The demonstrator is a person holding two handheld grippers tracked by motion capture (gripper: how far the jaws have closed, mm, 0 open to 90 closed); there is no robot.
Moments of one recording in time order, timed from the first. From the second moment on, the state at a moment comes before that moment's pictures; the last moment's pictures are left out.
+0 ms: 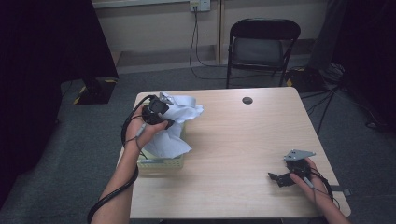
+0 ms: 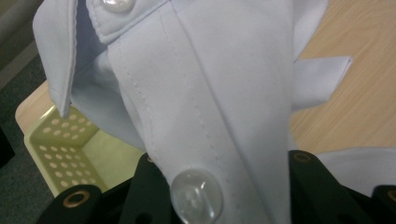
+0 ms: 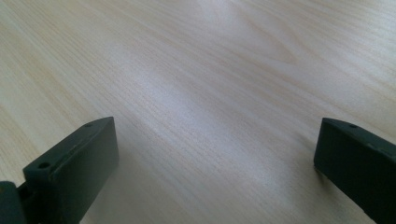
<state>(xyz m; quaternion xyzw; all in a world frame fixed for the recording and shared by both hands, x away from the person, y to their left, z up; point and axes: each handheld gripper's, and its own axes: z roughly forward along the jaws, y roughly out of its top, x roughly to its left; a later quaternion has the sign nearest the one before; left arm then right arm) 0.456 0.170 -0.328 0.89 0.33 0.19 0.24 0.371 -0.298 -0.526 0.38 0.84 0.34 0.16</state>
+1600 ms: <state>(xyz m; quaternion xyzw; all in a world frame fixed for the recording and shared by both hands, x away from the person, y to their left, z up) 0.434 0.065 -0.316 0.90 0.22 0.12 0.36 0.371 -0.298 -0.526 0.38 0.84 0.34 0.16</state>
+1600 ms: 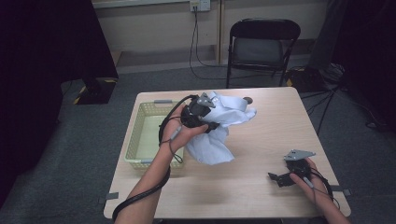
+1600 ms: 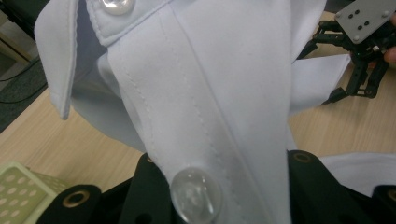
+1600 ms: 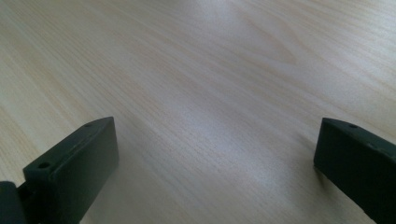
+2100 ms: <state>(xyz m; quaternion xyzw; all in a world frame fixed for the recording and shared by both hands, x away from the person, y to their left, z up) 0.435 0.041 -0.338 0.89 0.22 0.10 0.39 0.371 -0.298 -0.526 0.38 0.84 0.34 0.16</state>
